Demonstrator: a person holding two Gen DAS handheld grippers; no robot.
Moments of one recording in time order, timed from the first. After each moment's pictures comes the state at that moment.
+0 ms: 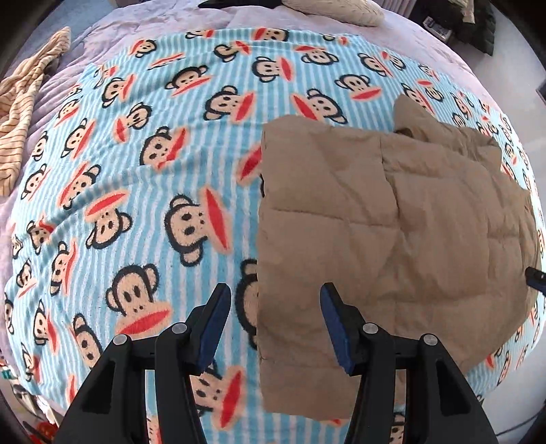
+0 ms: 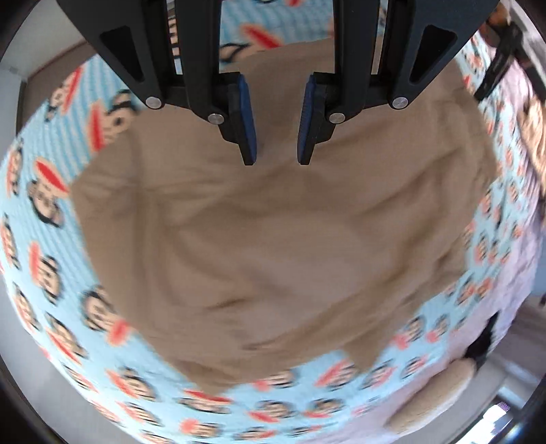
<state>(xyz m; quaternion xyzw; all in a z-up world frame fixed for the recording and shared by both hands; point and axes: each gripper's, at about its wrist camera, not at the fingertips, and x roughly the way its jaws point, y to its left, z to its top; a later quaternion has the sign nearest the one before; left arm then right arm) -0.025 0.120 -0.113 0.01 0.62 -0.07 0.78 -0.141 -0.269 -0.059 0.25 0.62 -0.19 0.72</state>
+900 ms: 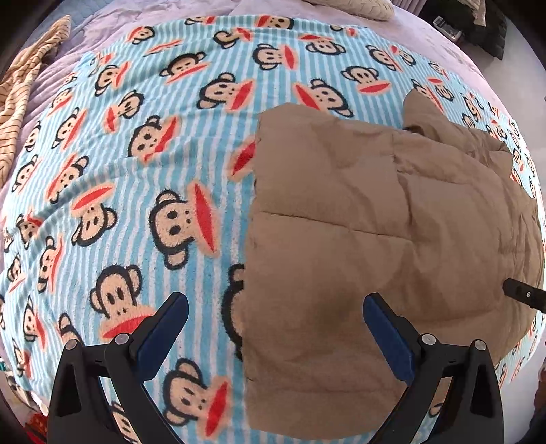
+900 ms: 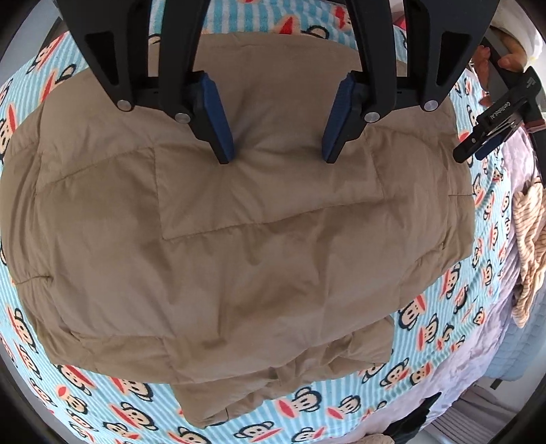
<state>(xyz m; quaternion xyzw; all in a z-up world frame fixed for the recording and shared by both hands) -0.008 0.116 -0.132 -0.01 0.64 -0.07 0.77 -0.089 -0.185 -0.086 0.19 0.67 -0.07 0.72</state>
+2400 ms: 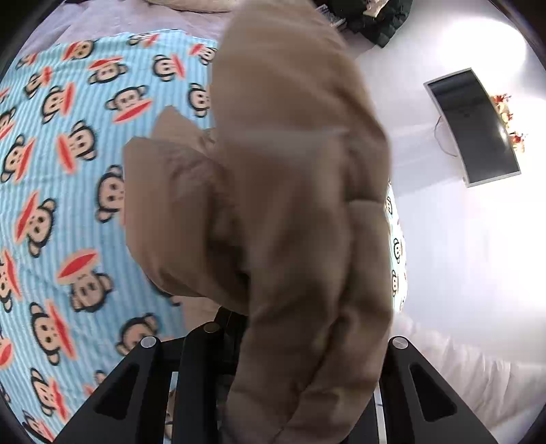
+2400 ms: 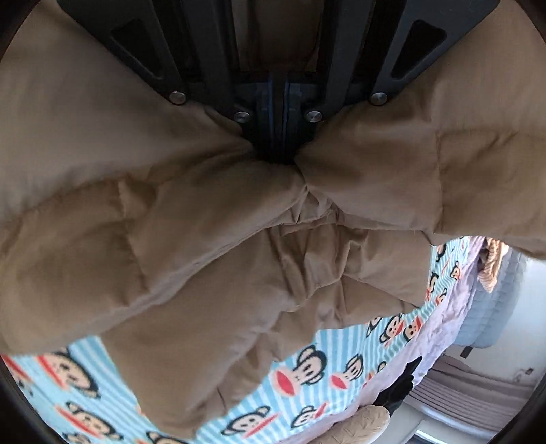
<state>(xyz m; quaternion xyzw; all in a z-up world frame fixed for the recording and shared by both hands) 0.000 -0.098 -0.007 -0.13 0.64 -0.33 0.68 -0.011 -0.245 -0.153 0.28 0.61 0.02 0.74</state>
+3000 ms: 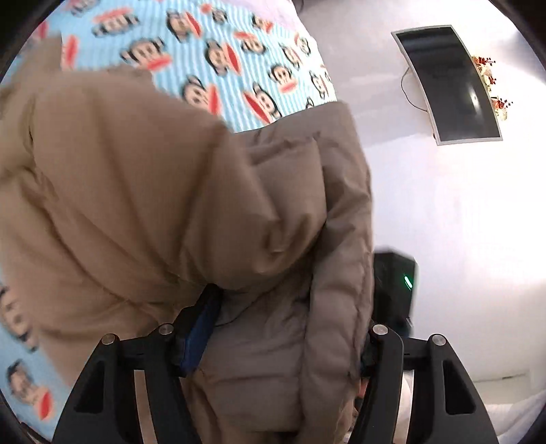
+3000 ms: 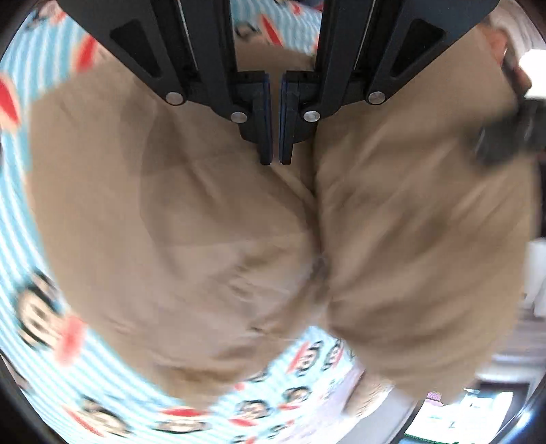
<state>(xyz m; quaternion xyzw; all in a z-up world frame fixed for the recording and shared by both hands) -0.012 -0.272 -0.060 -0.15 0.68 -0.44 0.56 -0.174 -0.371 -0.086 0.42 0.55 -0.01 0.72</state>
